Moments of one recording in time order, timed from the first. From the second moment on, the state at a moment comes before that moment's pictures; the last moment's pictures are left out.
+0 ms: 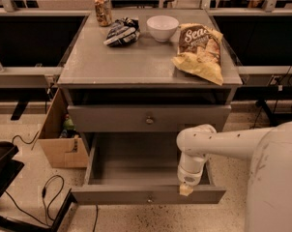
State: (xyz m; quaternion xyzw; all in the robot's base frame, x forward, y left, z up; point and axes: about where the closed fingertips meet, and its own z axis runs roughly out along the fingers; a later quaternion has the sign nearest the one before) arm 0.465 -0.154 0.448 0.61 -0.78 -0.10 0.07
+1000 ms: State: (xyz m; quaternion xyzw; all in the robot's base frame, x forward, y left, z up) arm 0.464 -0.162 0.467 0.62 -0.78 -0.10 0.05
